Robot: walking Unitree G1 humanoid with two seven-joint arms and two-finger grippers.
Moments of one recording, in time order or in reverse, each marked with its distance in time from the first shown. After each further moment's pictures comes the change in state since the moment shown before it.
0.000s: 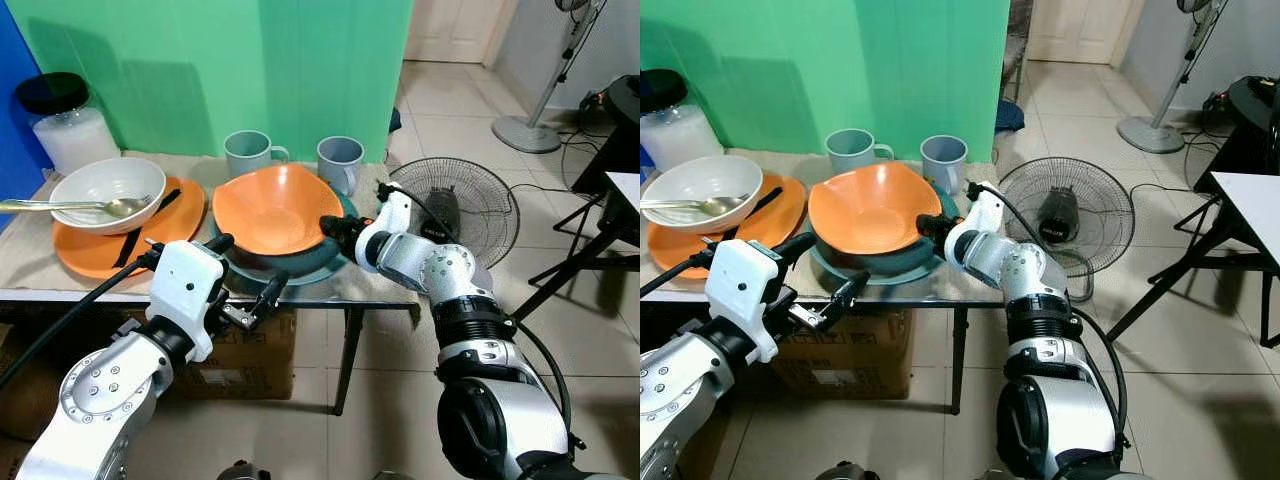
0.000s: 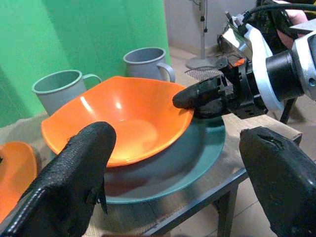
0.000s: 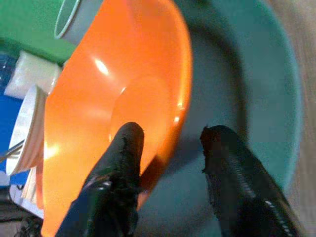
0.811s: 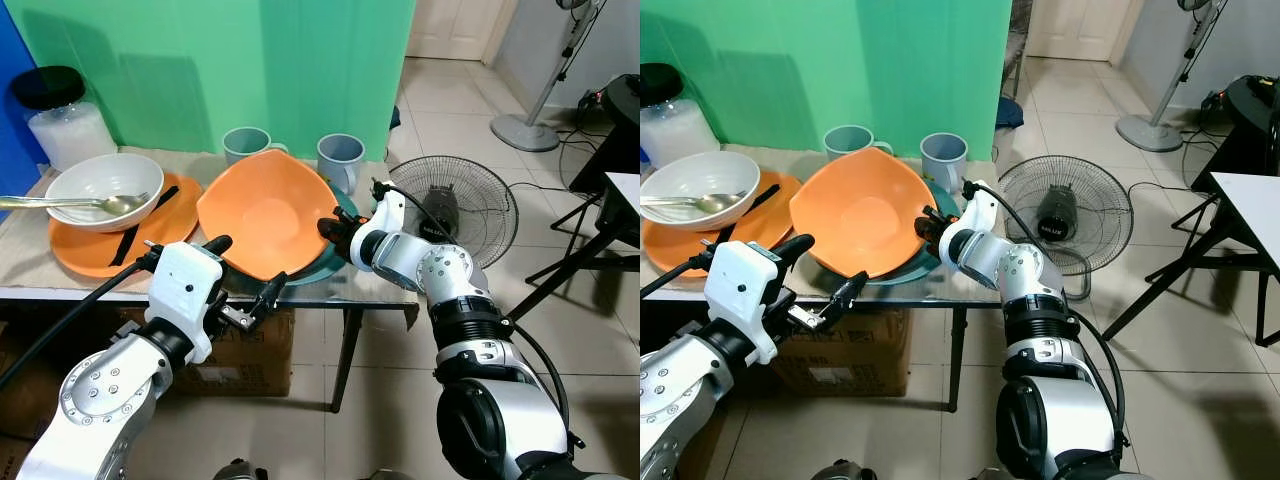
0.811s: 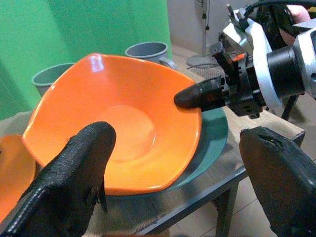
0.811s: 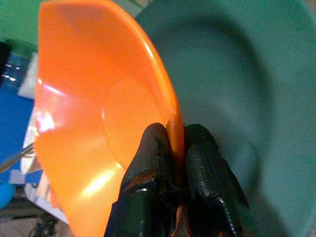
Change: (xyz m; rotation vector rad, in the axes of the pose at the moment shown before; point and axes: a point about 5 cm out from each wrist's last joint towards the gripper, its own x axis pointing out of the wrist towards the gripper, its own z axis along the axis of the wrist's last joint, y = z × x) left arm -0.001 0.000 -0.002 -0.004 0.008 0.009; right arm 0.002 0.006 -0.002 0.041 0.001 0.056
